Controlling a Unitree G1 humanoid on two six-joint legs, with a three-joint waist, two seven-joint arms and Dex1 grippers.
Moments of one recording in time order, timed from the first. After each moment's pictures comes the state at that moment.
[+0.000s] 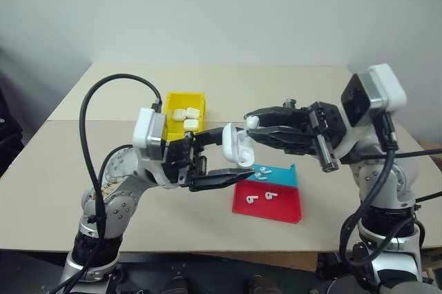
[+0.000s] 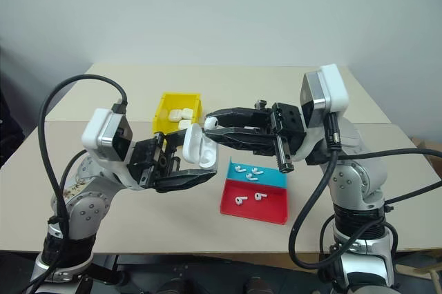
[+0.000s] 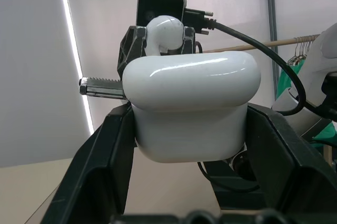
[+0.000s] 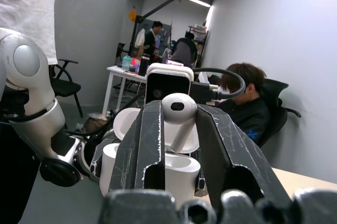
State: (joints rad) left arm -0.47 0.43 0.00 -0.45 -0.87 0.39 -1.05; right arm -0.69 -0.46 -0.11 -0.35 0.89 0.48 1.17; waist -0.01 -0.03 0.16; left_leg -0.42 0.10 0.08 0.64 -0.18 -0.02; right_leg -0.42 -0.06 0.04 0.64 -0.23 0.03
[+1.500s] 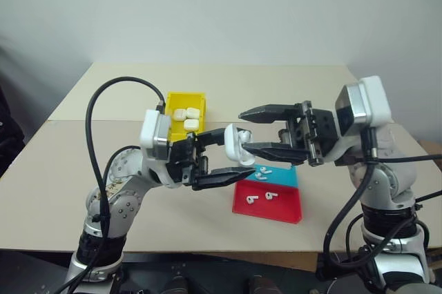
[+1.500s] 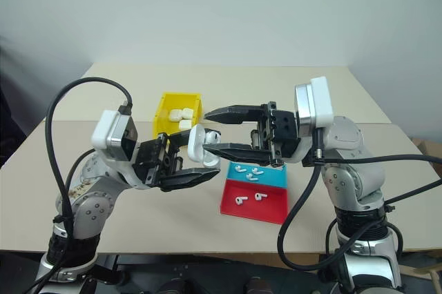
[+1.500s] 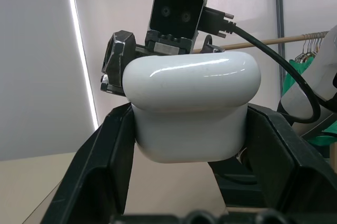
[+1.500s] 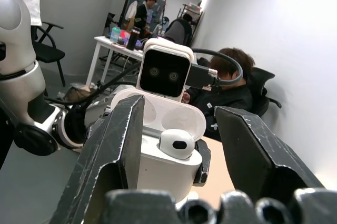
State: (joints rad) left arm -0.47 0.40 0.00 -0.43 -0.81 0.39 -1.06; right arm -0.68 -0.52 -0.05 -0.34 0.77 0.34 1.20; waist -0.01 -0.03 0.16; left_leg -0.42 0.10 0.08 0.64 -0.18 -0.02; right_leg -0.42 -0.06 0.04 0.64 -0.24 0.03
